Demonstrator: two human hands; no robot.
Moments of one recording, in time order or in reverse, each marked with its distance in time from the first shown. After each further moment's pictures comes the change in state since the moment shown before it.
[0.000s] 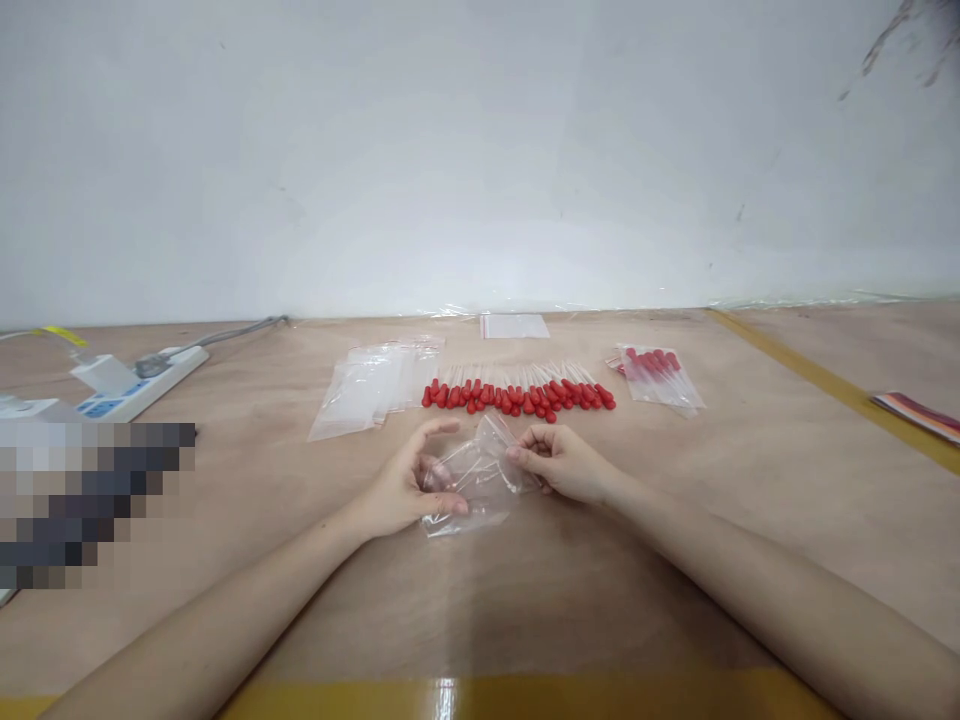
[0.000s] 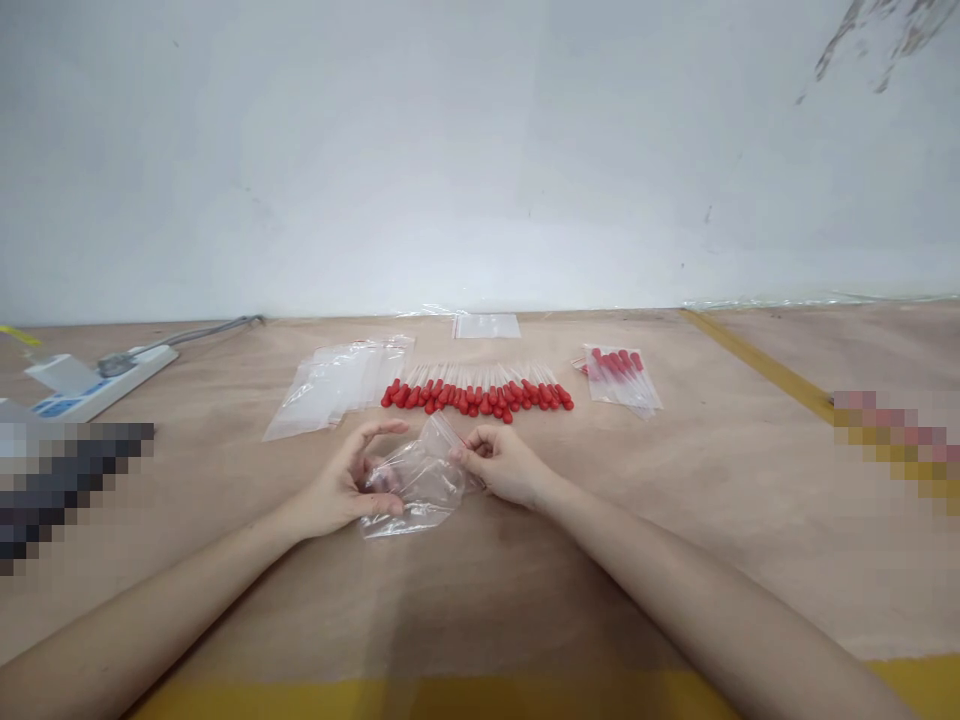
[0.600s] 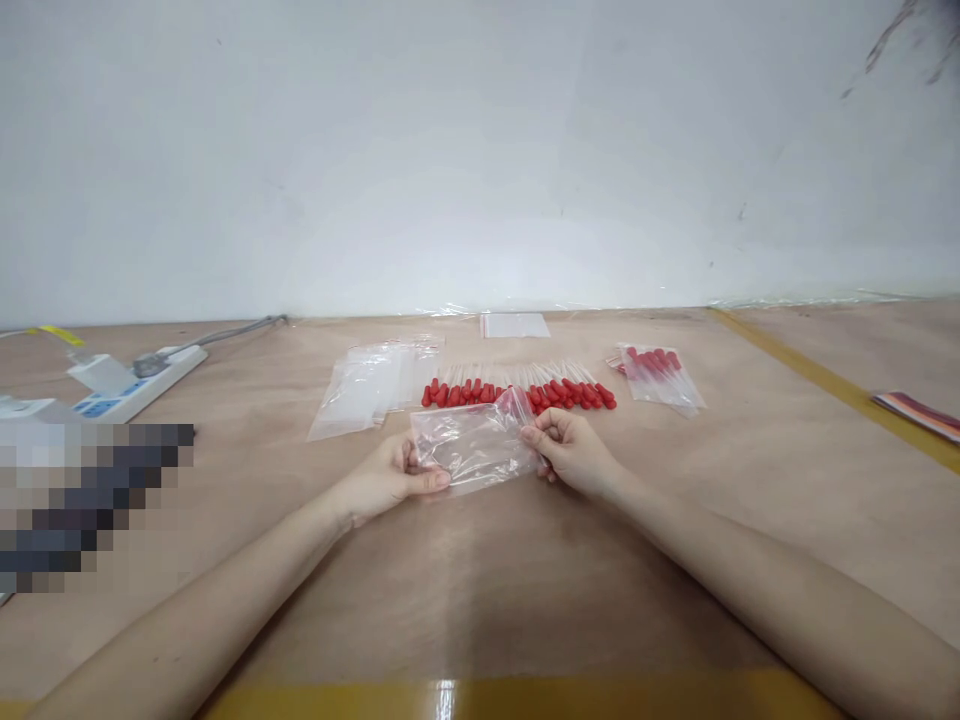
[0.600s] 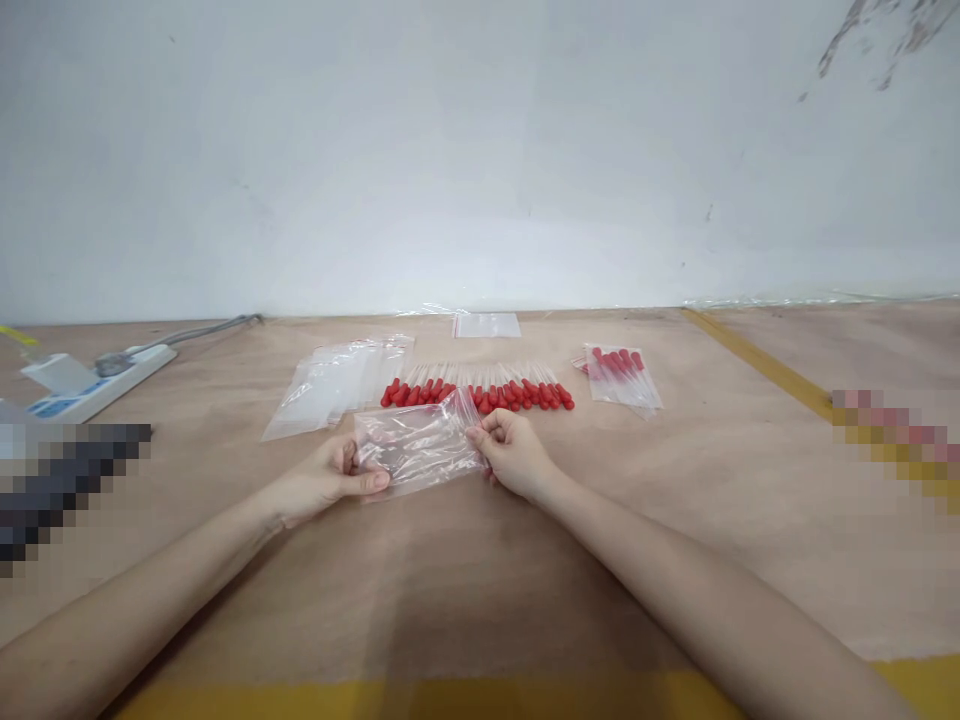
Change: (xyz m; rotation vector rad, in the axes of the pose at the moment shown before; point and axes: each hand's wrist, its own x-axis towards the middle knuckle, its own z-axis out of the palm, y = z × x) left_hand 0.005 0.012 -0.012 -0.338 0.056 -0.307; right_hand 0.003 0.005 -0.006 0.115 0.192 -0.061
